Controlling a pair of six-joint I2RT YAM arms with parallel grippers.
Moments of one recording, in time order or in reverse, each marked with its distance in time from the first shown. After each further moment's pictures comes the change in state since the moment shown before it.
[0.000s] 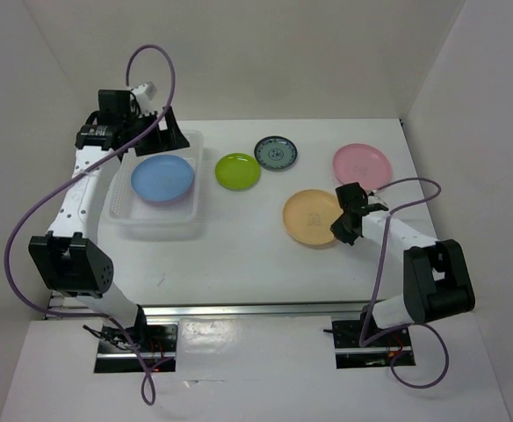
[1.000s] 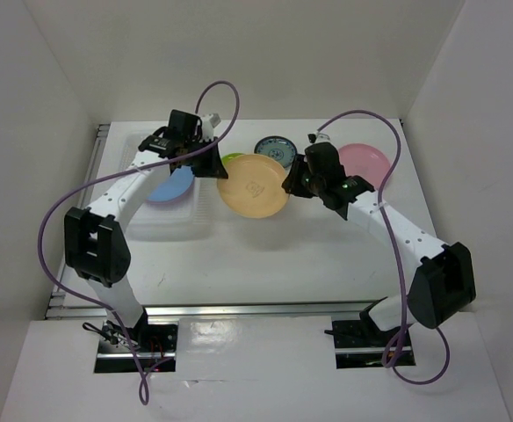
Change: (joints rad) left arm -0.313 0.135 -0.113 0.096 0.013 -0.066; right arm 0.318 -0.005 0.418 0.122 -0.211 -0.423
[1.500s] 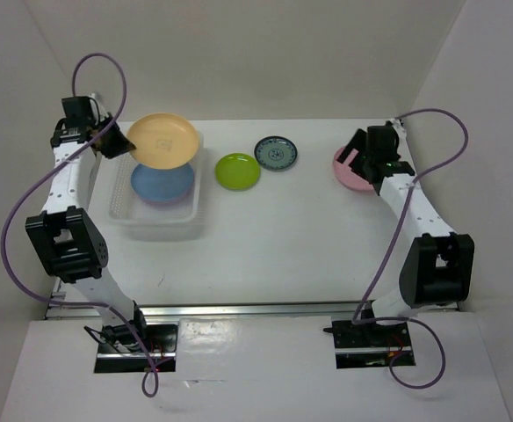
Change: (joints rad) left arm 0.525 0.011 0.089 0.021 -0.078 -0.072; right arm -0.410 0.082 0.069 0.010 0.114 -0.022
